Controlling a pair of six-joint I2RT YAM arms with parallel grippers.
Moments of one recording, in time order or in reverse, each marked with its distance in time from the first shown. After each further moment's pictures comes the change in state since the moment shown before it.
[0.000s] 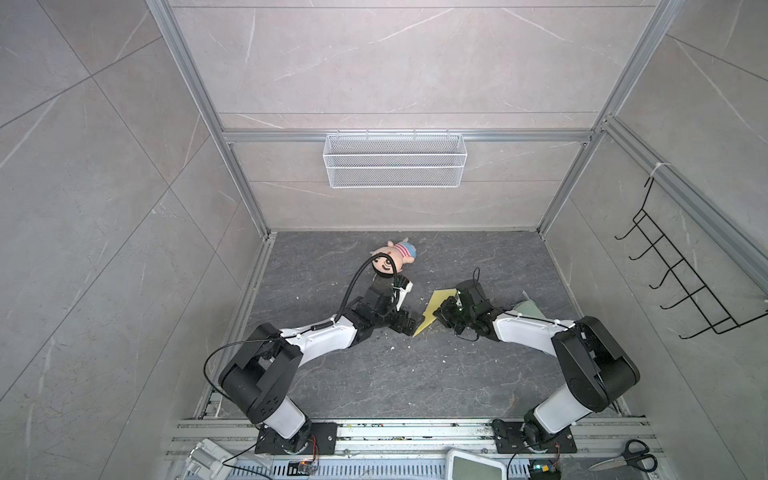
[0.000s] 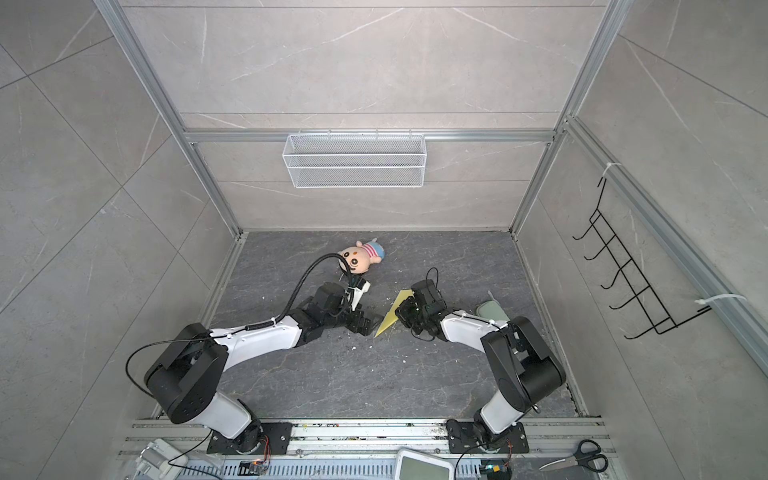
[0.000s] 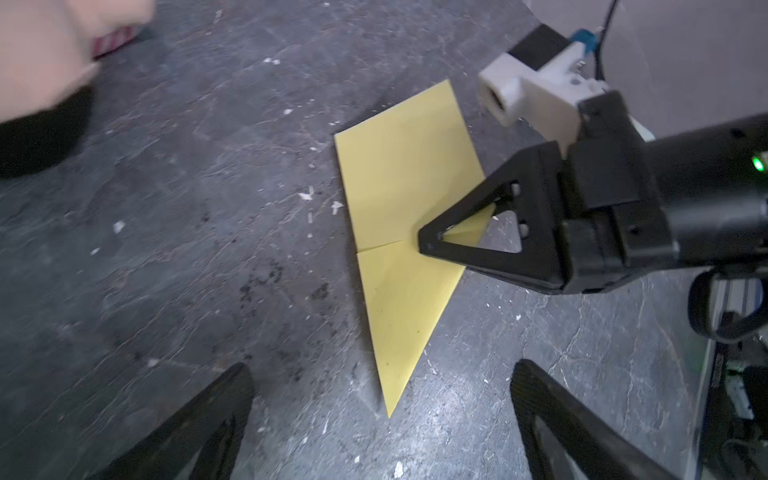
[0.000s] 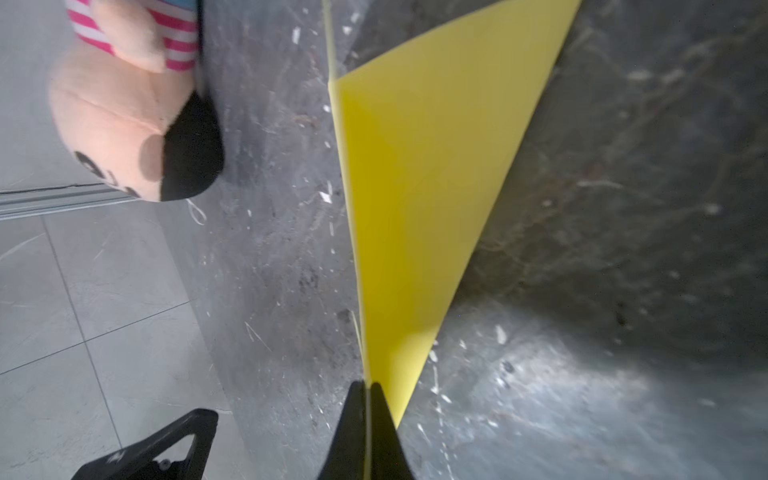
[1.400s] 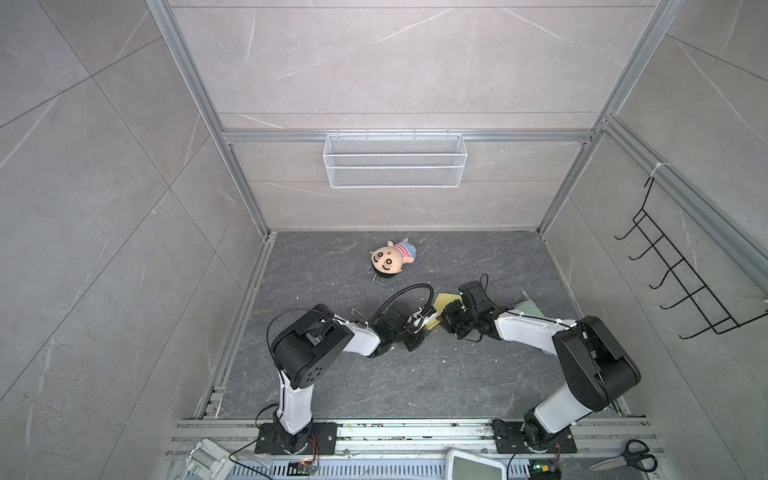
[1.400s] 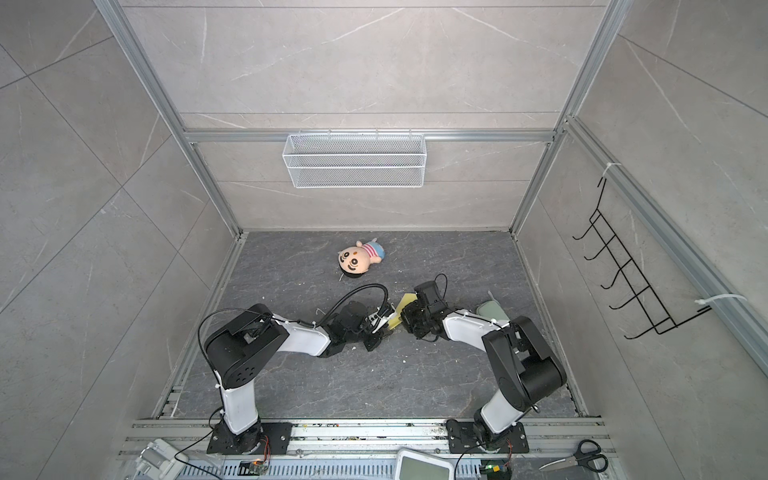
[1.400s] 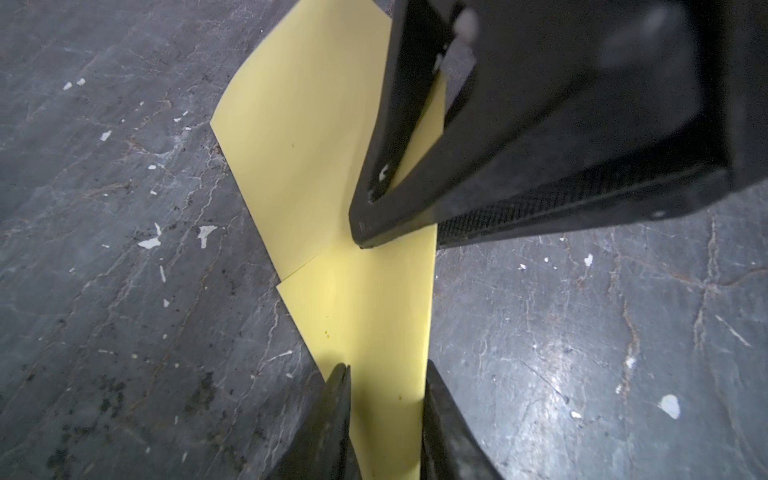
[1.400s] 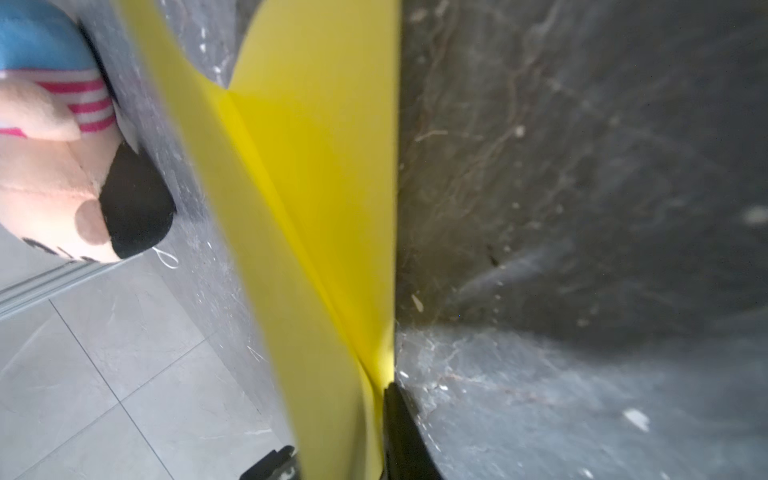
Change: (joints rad) left arm -0.098 0.304 -0.023 0.327 -0.019 0.362; right arm -0.031 0.000 0.001 -0.093 -0.037 0.190
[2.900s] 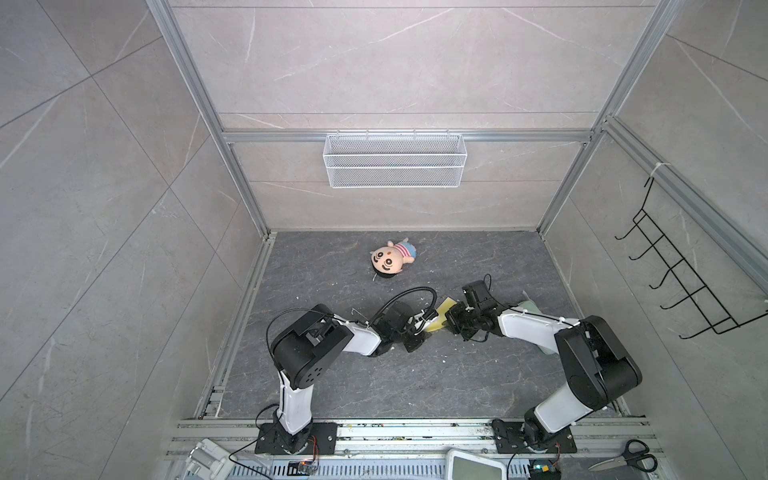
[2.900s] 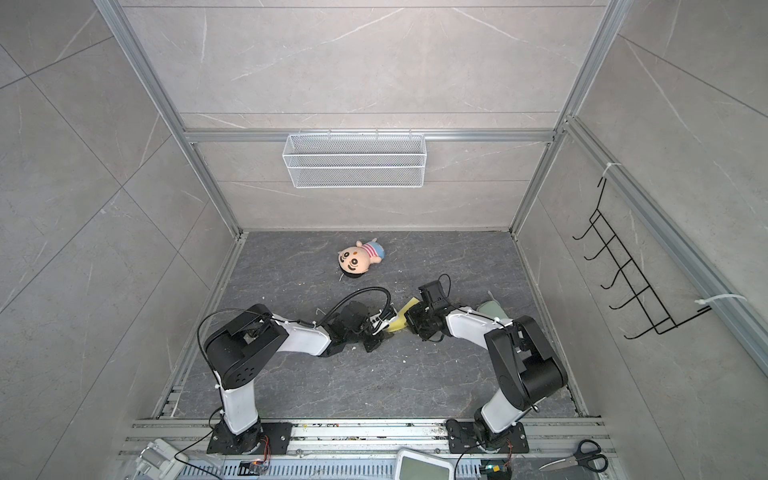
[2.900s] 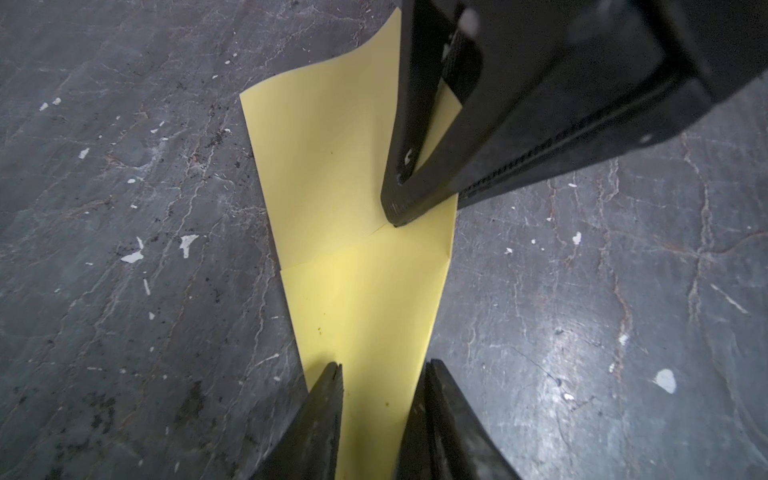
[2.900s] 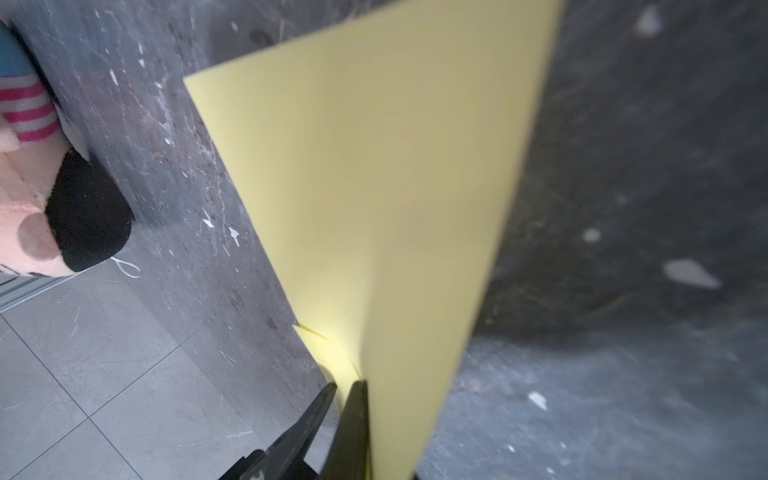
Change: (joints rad) left arm -0.008 0.002 0.014 -0.042 0.019 0.078; right arm -0.040 0.000 0.019 -0.107 -0.035 -0.059
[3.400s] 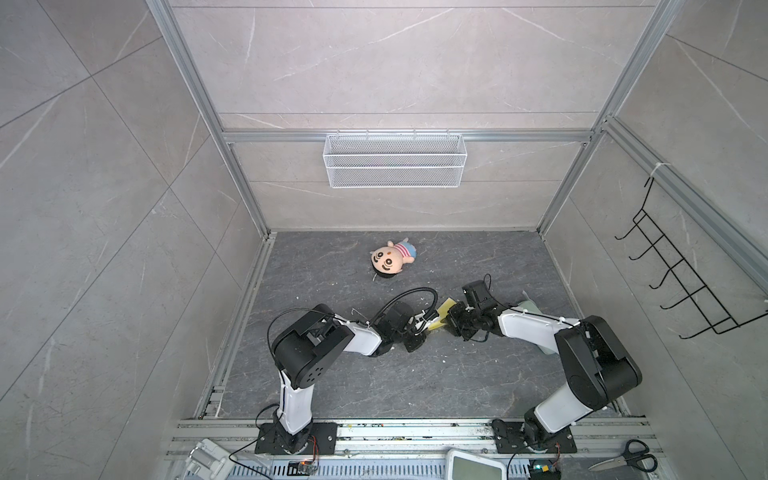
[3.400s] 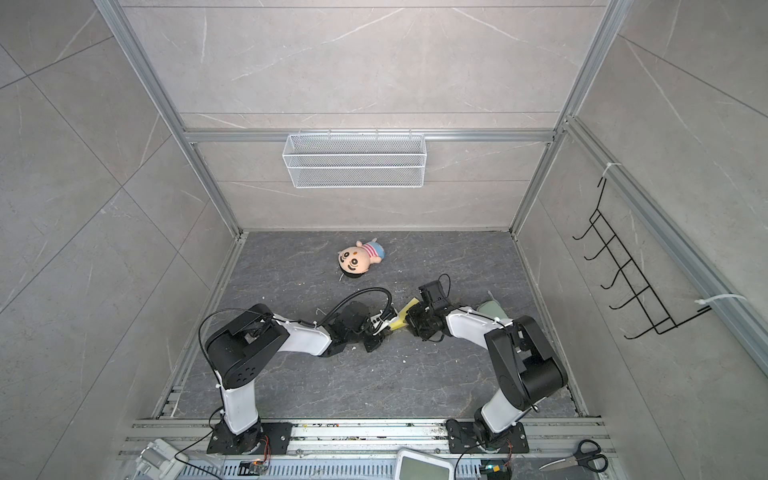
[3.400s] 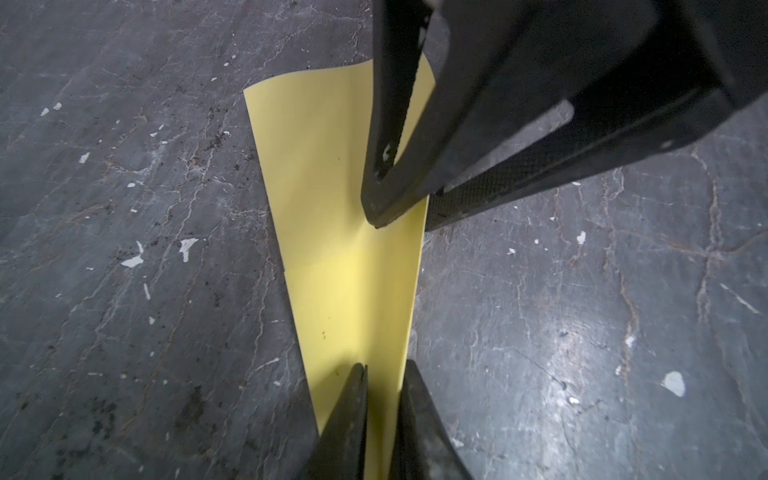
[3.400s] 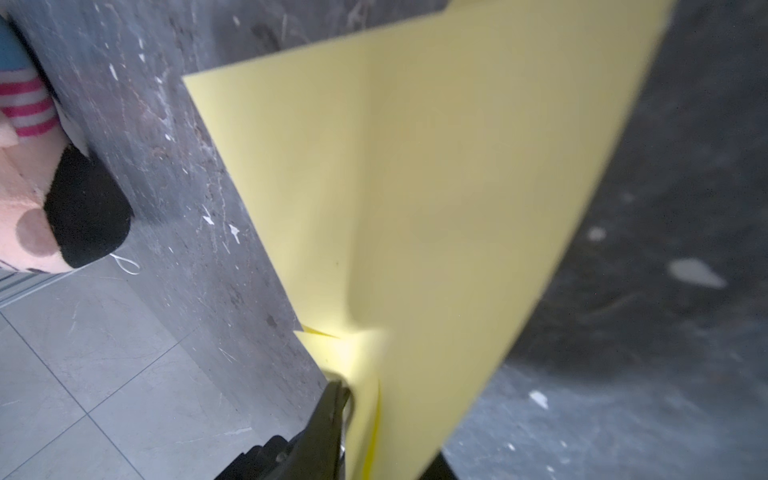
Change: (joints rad) left arm -0.003 0.002 0.003 0.000 -0.008 0.008; right arm -0.004 -0.001 0.004 -0.009 0.000 -0.004
